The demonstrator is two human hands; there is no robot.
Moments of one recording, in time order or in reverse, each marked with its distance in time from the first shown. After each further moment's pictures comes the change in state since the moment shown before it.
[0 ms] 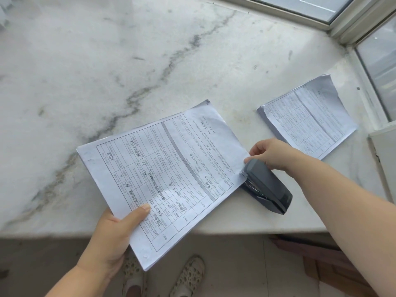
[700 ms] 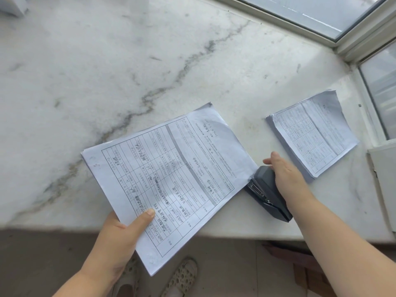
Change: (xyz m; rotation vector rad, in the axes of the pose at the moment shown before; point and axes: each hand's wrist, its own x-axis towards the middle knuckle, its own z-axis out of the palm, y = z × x) left_hand -0.011 0.000 -0.010 0.097 0.059 0.009; right_hand -0.037 0.016 0.037 0.319 0.375 -0.033
